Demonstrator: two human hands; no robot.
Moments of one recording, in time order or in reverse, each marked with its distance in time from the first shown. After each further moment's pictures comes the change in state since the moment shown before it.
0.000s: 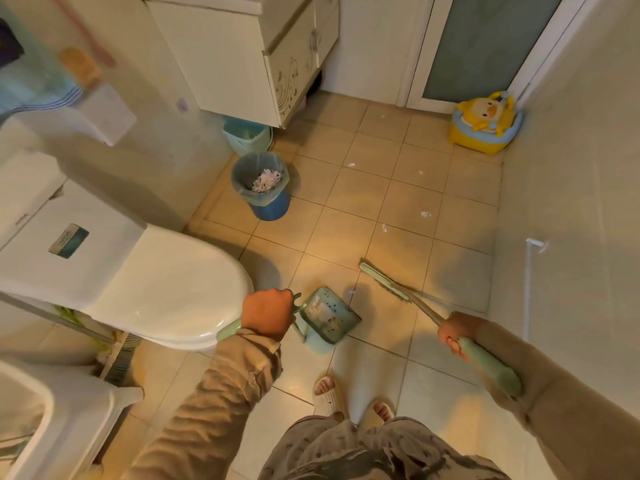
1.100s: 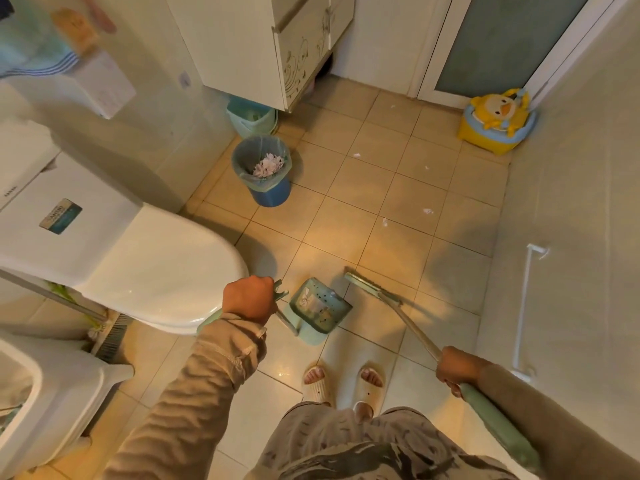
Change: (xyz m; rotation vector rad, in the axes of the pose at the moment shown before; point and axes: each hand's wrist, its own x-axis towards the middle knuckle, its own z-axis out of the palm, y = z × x) left_hand 0.016 -0.017 0.004 -0.064 -0.076 -0.129; right_hand -0.003 0.019 0.027 -0.155 -0.123 -0.061
